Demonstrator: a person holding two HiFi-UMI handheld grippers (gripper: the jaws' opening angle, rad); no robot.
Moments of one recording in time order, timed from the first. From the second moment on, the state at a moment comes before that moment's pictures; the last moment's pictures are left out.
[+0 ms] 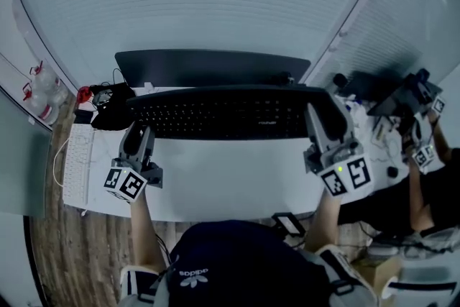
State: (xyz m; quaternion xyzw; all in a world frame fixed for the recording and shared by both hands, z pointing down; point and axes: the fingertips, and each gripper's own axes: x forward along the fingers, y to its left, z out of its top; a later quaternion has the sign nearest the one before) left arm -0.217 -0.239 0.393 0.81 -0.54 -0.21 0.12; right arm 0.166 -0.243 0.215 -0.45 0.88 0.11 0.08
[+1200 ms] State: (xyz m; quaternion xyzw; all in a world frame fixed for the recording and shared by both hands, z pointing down) left arm -0.232 -0.221 0.240 0.82 -0.53 -0.17 -0.11; right arm 0.195 -0.245 0.324 -0.45 0.88 0.00 0.14
